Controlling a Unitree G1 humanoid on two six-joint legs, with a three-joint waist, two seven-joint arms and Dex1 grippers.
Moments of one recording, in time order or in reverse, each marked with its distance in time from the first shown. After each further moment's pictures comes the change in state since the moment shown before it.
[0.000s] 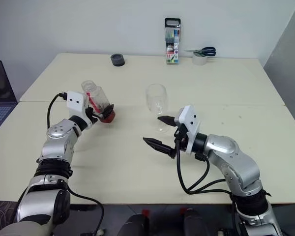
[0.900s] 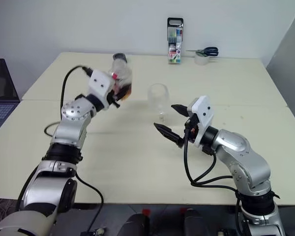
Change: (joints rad) left arm -0.206 -0.026 -0.220 -0.118 0.201 -0.172 -0.011; right arm -0.003 -0.014 -0.103 -0.035 0.000 0.004 -0.135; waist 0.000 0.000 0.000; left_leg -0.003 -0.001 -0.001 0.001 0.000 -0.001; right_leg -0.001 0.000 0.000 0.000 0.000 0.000
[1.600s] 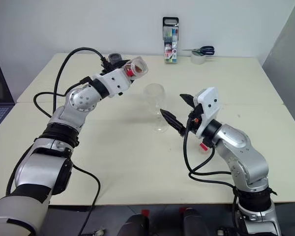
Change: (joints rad) left arm -0.185 0.074 -0.162 0.383 0.353 -0.471 0.228; right arm -0.040 0.033 -0.031 0.046 -0.007 -0.032 -0.077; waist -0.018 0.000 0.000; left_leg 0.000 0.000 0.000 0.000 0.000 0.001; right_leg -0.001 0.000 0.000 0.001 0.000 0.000
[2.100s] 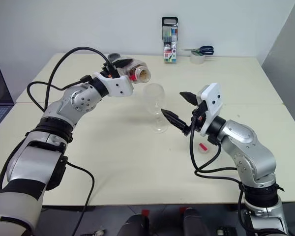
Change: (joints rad) left arm -0.070 0.052 -0.101 0.080 0.187 -0.114 0.183; right arm -0.025 -0.073 -0.017 0.009 0.043 0.005 0.073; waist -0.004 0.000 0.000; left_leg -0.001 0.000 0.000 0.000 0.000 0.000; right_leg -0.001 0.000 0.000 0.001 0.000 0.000
